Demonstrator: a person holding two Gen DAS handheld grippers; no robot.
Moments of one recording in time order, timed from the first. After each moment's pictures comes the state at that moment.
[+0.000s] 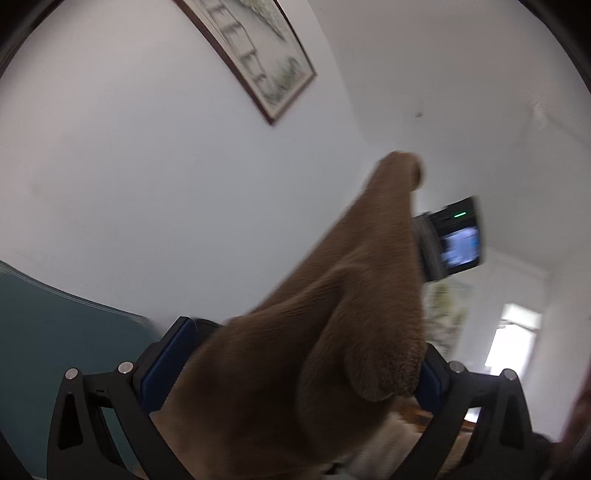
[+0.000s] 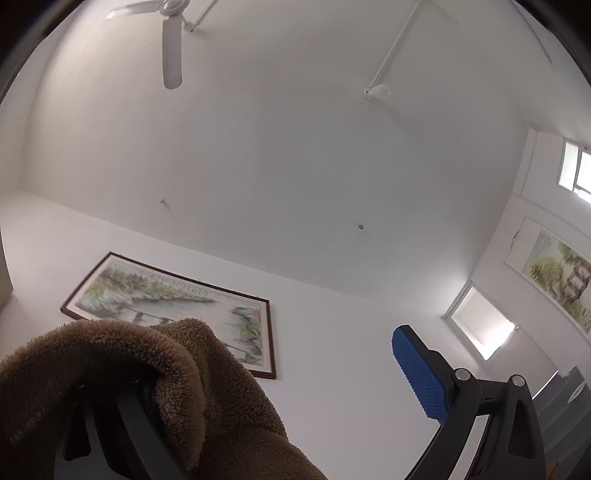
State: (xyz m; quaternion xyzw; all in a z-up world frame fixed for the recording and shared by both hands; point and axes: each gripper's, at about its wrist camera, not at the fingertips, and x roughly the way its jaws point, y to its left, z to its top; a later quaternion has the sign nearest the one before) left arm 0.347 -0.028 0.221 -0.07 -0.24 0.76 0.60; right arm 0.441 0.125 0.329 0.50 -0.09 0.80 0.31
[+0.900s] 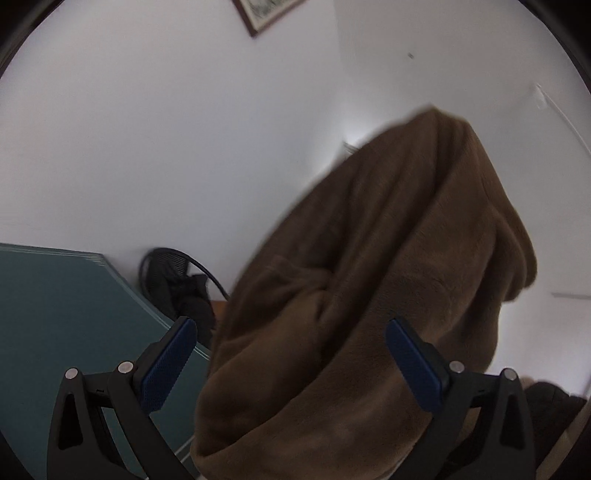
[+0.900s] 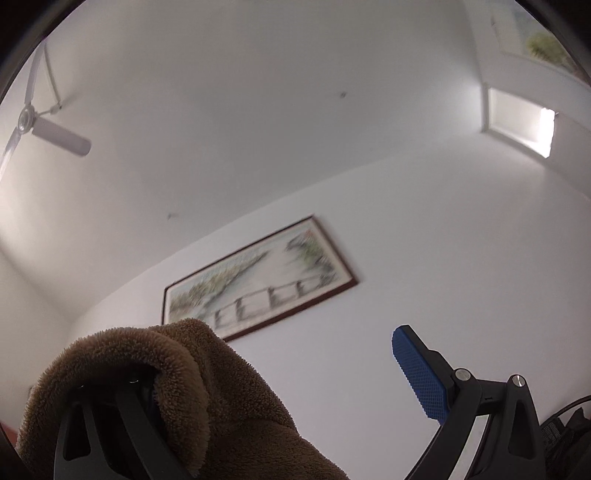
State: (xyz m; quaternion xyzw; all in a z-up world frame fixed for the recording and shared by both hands) left arm 0.273 0.101 0.175 -0.17 -0.14 0.69 0.69; right arm 0.481 0.284 0.392 0.37 0.15 0.92 0.01
